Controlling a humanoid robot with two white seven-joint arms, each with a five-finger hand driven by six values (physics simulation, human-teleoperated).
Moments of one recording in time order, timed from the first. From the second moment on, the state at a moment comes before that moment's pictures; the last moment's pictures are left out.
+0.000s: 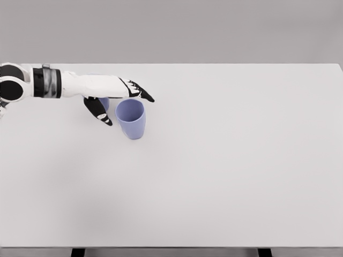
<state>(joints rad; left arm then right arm) -1.09 0.74 -1.18 -1.26 0.04 -0.61 -0.55 -0.02 0.00 -0.07 0.14 0.07 -0.15 0.14</state>
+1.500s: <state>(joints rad) -1.10 0.83 -1.14 -1.38 0.03 -0.61 -0.53 -0.02 0.00 -0.07 0.14 0.07 -0.15 0.14</state>
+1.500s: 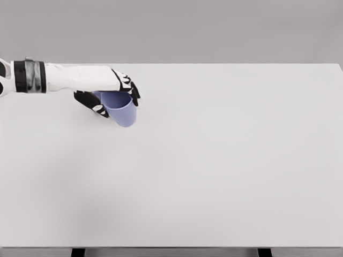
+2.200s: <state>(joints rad) -1.26 0.92 -1.14 -1.37 0.10 -0.61 -0.54 -0.02 0.00 -0.07 0.14 0.07 -0.15 0.14</state>
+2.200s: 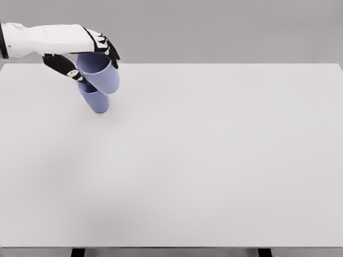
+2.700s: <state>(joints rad) -1.28 0.91 -1.15 -1.21 0.10 -0.61 -0.58 -0.02 0.00 -0.07 0.14 0.07 -0.15 0.14</state>
